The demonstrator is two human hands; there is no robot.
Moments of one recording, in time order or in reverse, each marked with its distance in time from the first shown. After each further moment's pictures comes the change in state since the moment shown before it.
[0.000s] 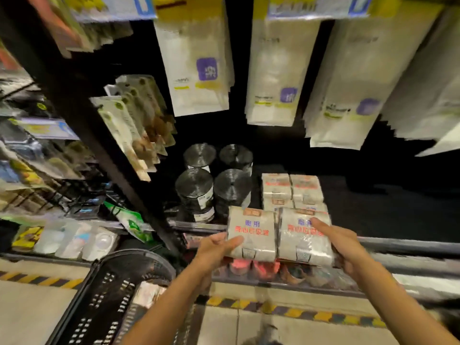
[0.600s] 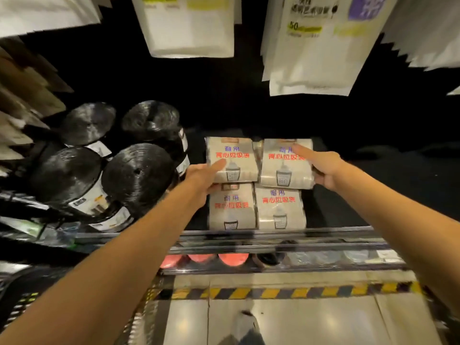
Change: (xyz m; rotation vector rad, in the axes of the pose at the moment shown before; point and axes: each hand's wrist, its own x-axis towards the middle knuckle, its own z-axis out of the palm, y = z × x) left_hand 0.234 0.033 0.133 0.033 0.122 -0.001; right_hand 0.238 -0.037 -0.057 -0.117 0.036 -0.009
